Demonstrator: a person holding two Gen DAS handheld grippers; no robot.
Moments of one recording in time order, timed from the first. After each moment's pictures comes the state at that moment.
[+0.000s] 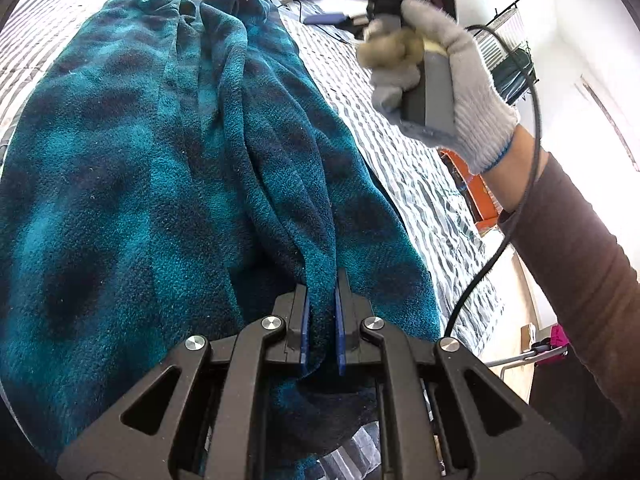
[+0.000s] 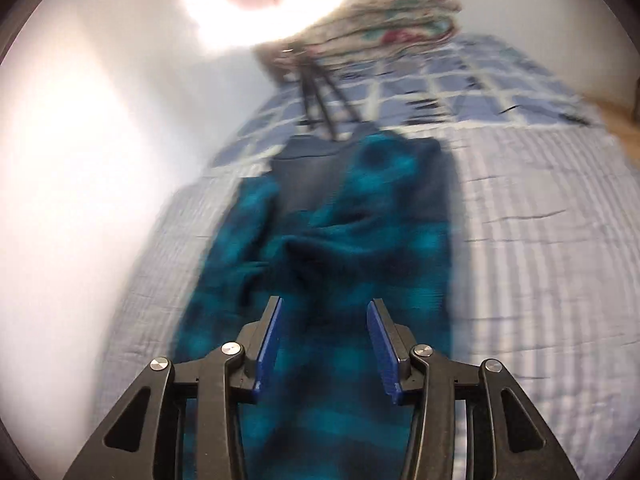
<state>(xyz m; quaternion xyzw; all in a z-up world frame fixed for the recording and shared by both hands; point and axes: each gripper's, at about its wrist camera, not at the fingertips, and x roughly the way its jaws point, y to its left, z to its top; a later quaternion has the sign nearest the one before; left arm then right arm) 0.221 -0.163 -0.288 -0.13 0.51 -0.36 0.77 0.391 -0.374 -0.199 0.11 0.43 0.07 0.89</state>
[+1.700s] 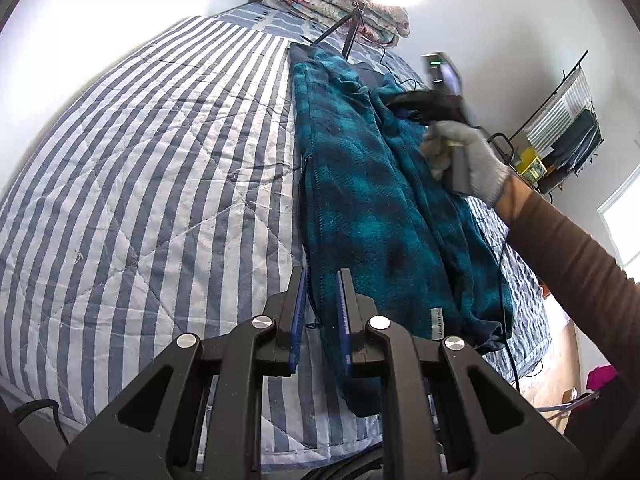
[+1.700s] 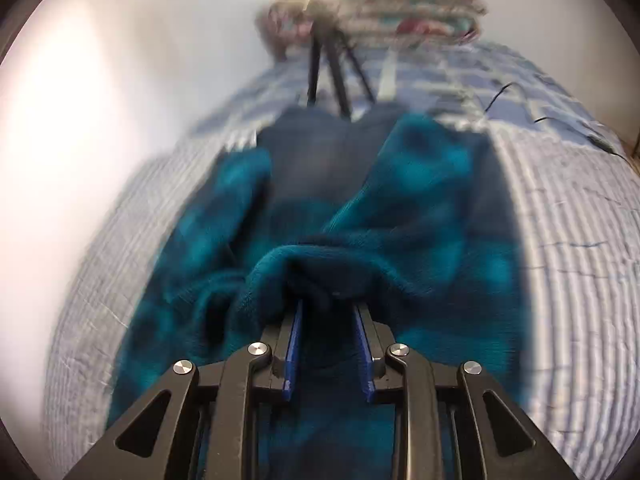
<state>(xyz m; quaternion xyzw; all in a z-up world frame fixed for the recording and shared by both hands) 0.186 0.027 -0.244 -0.15 0.46 -0.20 0.85 0.458 -0.281 -0.254 0.01 0.47 0.06 0.88</state>
